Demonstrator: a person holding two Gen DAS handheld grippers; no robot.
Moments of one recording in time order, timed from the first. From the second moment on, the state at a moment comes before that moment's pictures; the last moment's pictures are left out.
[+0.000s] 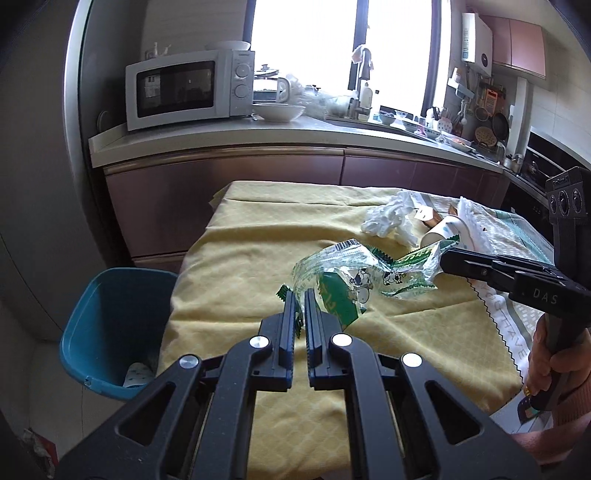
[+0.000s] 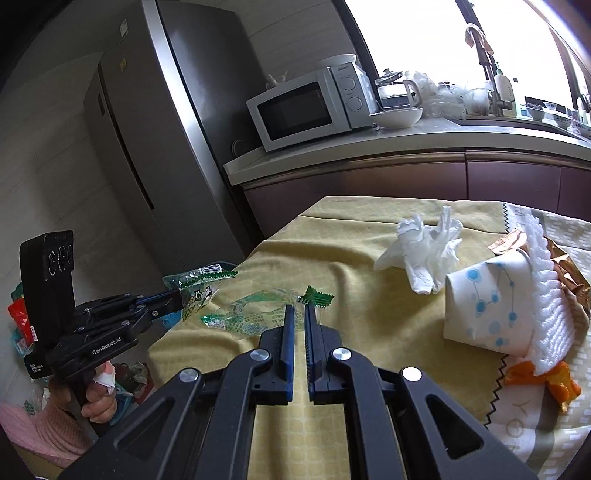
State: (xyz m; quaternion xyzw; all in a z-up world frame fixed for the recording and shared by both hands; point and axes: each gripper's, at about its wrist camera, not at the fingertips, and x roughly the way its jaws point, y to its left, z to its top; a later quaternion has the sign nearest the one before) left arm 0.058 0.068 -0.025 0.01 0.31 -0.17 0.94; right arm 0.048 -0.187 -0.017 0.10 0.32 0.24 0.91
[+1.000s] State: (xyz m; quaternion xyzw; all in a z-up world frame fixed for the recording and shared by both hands) left arm 0.067 0.209 -0.029 -0.05 0.31 0.00 0.95; right arm 0.108 -0.056 -0.008 0.03 0.34 0.36 0.87
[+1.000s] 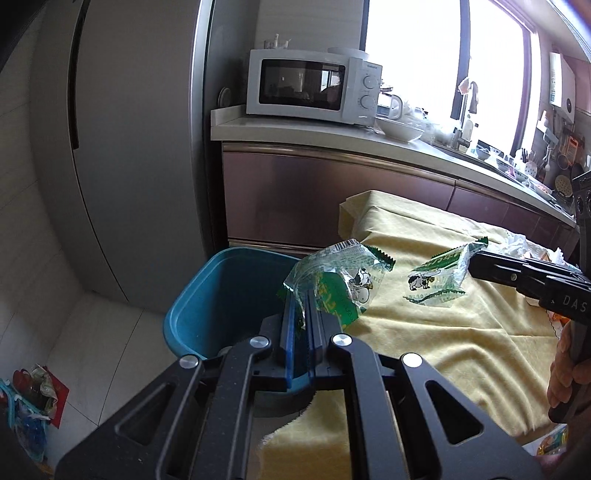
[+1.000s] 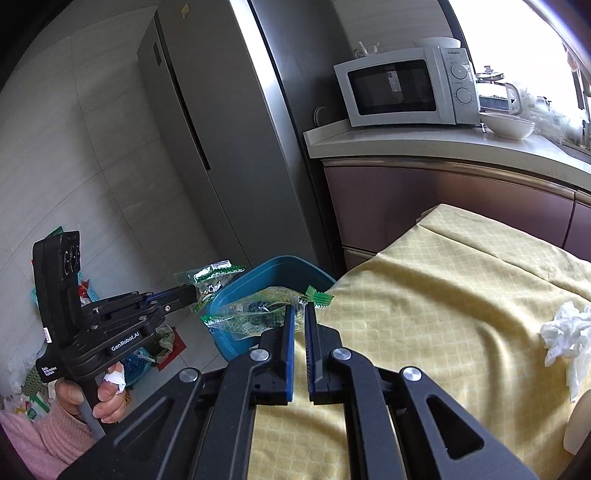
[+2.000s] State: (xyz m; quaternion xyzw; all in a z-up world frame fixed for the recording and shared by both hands) left arm 0.119 0.244 -0.080 -0.05 0.37 0.05 0.93; right arm 0.168 0.030 -0.045 0.00 0.41 0.37 0.83
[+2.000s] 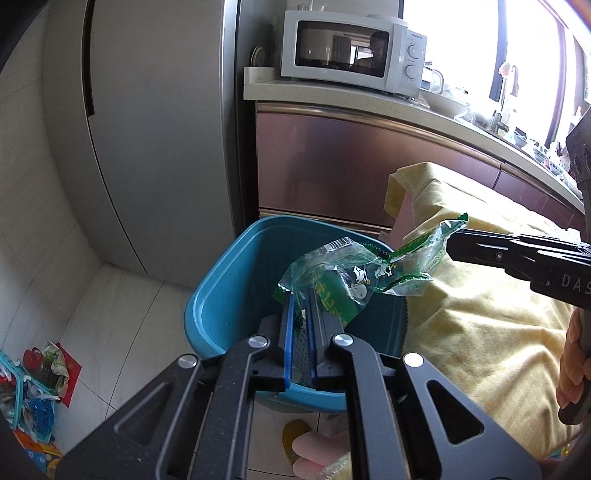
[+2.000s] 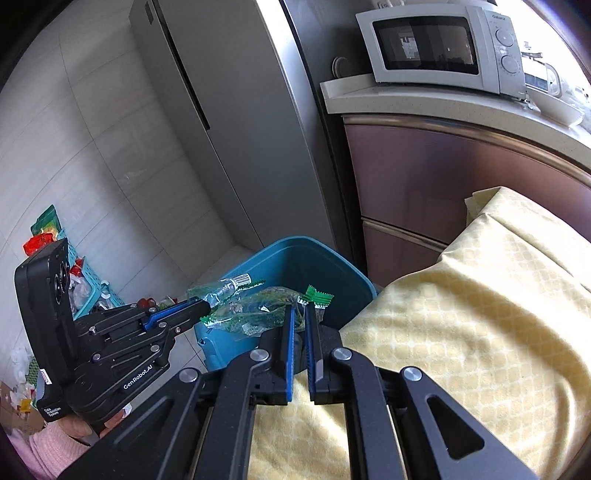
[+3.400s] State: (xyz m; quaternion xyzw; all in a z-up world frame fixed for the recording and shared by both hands) left arm 0.110 0.143 -0.043 -0.02 0.31 -0.10 0.95; right arm 0.114 -0.085 -0.012 0.06 0.36 0.32 0.87
